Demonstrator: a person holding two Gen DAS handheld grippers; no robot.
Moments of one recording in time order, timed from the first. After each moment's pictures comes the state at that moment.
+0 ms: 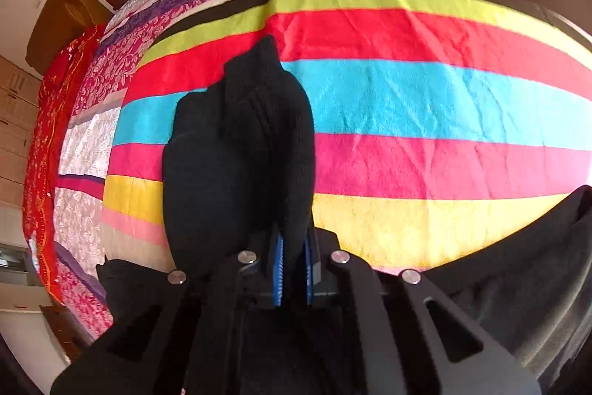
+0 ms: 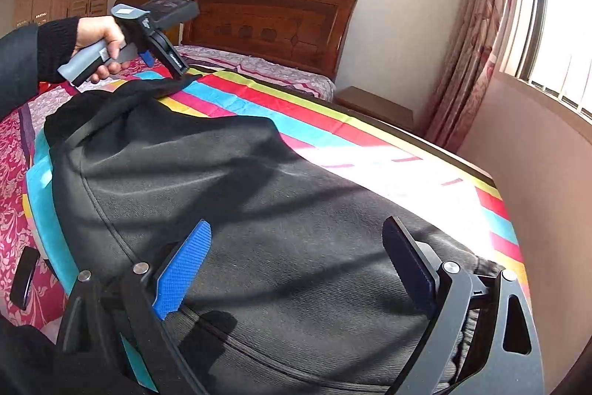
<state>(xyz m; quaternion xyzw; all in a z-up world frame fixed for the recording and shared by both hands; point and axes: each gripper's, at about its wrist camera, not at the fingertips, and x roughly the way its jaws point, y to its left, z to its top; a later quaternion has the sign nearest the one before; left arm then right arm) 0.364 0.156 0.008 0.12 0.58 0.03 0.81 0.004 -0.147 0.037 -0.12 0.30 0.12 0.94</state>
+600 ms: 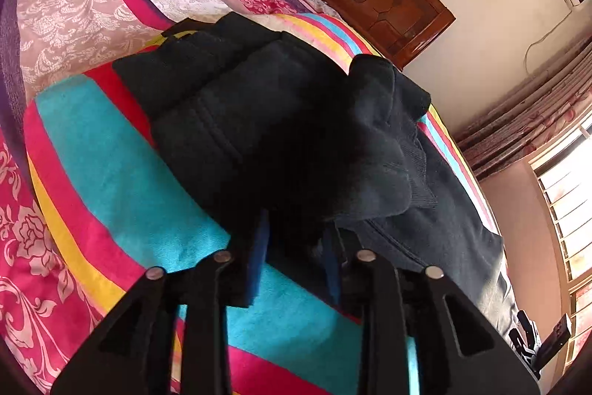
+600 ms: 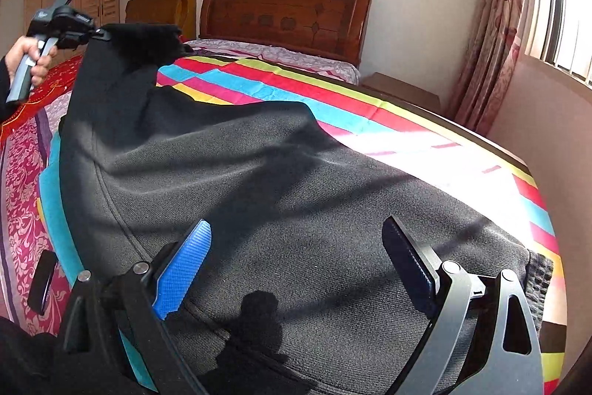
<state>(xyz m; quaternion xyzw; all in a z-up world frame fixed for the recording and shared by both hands) 0.096 0.438 -0.059 -0.32 0.39 0.03 0.87 0.026 -0.137 0.019 -0.10 0.32 0.14 0.93</state>
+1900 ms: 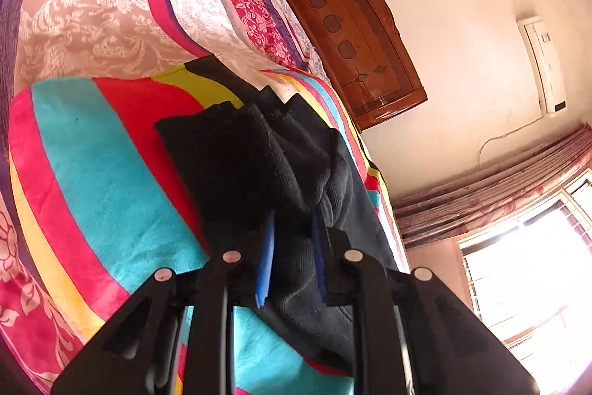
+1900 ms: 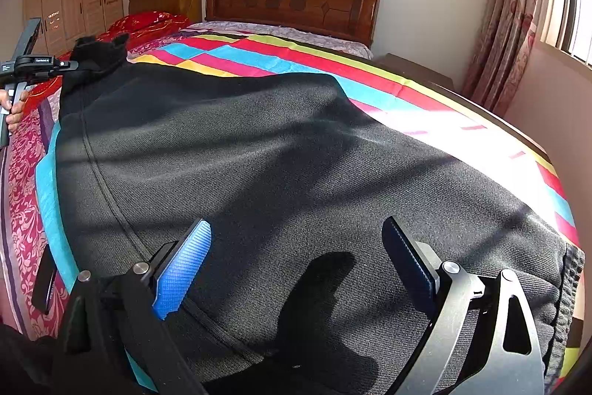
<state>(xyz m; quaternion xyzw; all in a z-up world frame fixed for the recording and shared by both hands) 0.074 0.544 -0.064 -0.50 0.28 -0.04 0.82 0.040 -0.112 -0.008 -0.10 0.36 0.15 0.92</state>
